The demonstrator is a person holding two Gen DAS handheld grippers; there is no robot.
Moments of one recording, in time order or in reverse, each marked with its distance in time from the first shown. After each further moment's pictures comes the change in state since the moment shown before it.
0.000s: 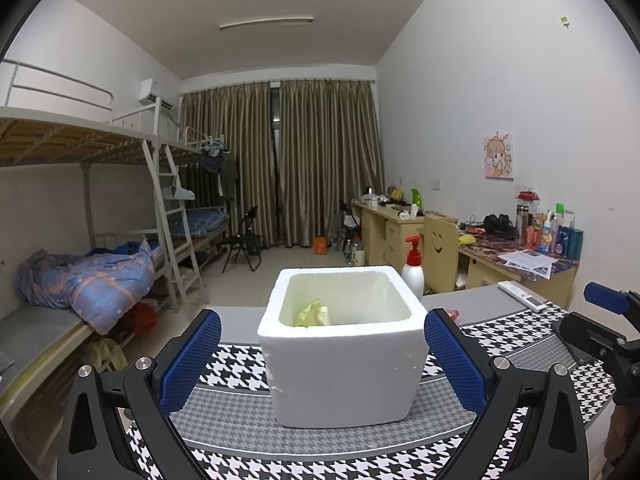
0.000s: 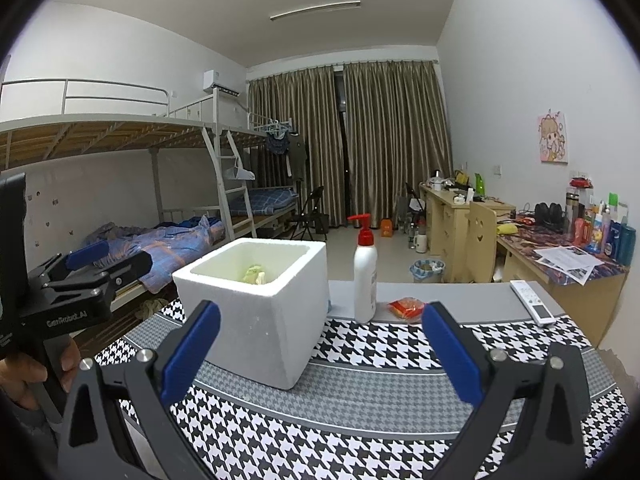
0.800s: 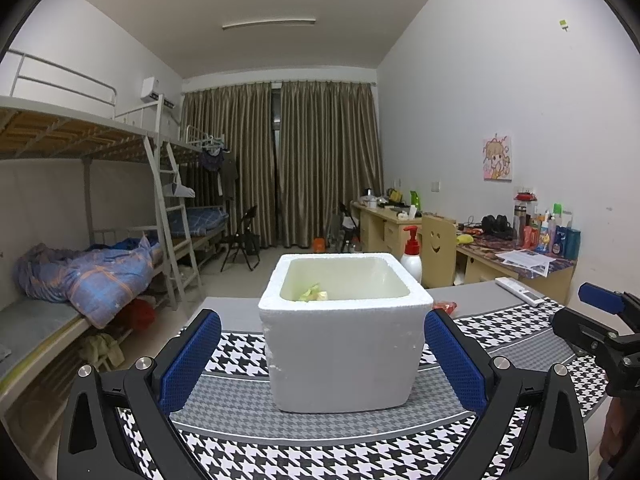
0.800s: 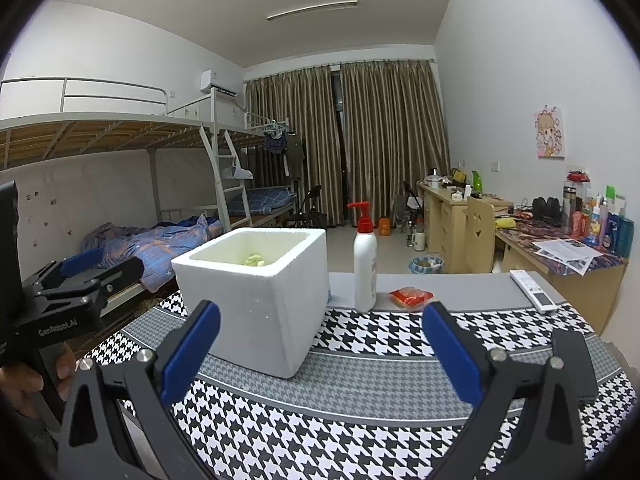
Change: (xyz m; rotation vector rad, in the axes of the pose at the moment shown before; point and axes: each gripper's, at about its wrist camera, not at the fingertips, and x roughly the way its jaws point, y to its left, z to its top) left arm -0.007 0.004 -0.019 -0.014 -0.009 -0.010; right arm -0.003 0.002 -0.020 0.019 -0.001 -0.009
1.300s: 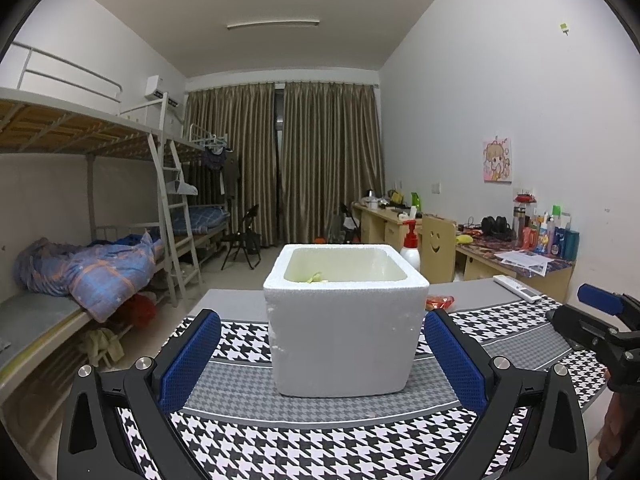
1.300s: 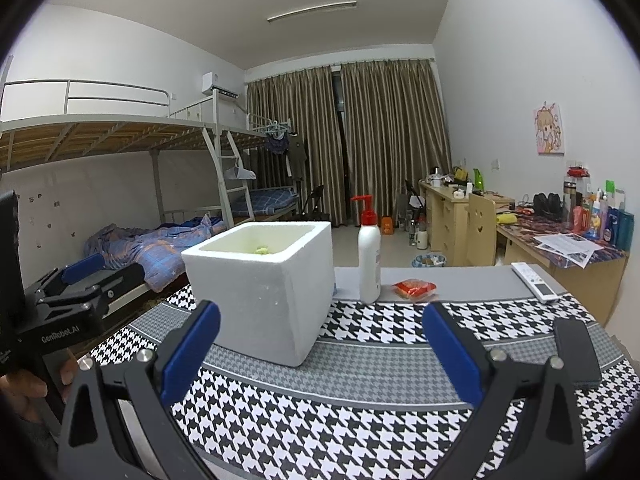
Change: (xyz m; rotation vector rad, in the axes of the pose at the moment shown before) left arm -0.015 -0.001 -0.014 -0.017 -0.008 0.008; right arm -0.014 0.006 -0.011 0.008 0.000 0.011
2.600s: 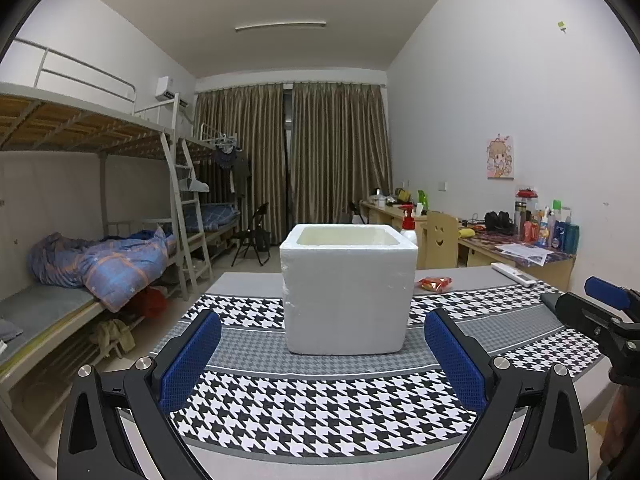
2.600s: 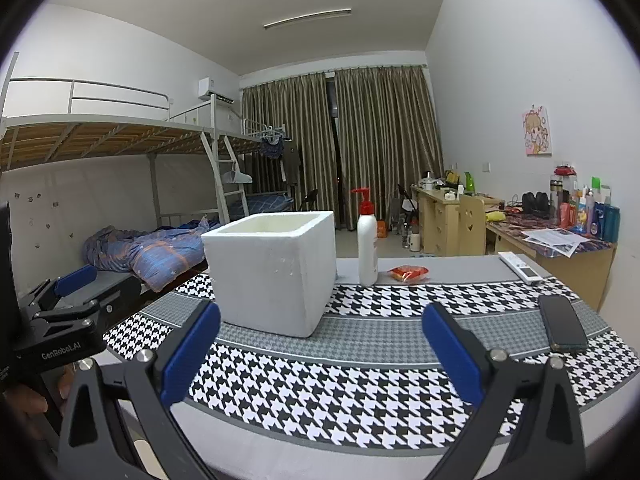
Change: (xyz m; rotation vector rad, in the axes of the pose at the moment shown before) left arm -0.052 -0.010 -0.033 0.002 -0.001 0.035; right arm -0.042 0.016 -0.028 0.004 -0.029 -0.030
